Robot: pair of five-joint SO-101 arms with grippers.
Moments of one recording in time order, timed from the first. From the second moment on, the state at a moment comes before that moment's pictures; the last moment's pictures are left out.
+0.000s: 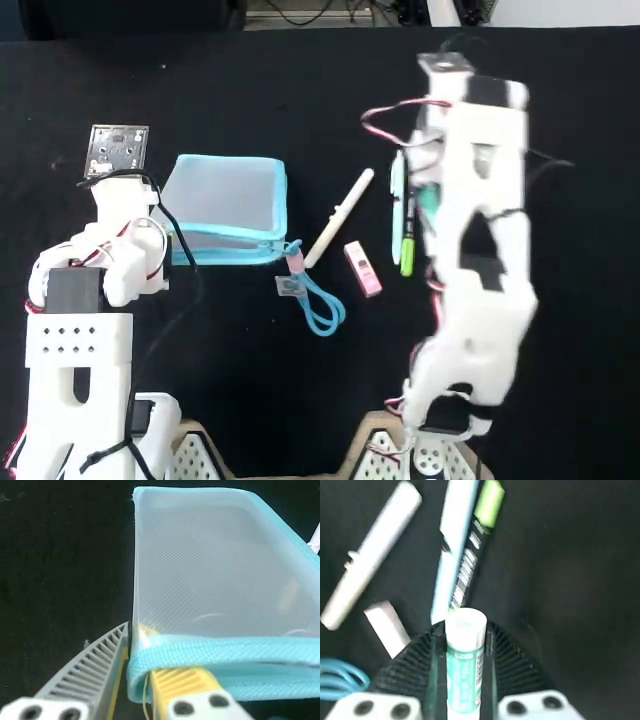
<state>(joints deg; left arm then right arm) -6.9 -51.3 40.3 71.6 -4.7 10.3 27.8 -30.2 99.3 15.2</state>
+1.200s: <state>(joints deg) -6.9 -51.3 40.3 71.6 -4.7 37.9 18.8 9.6 81.5 41.5</state>
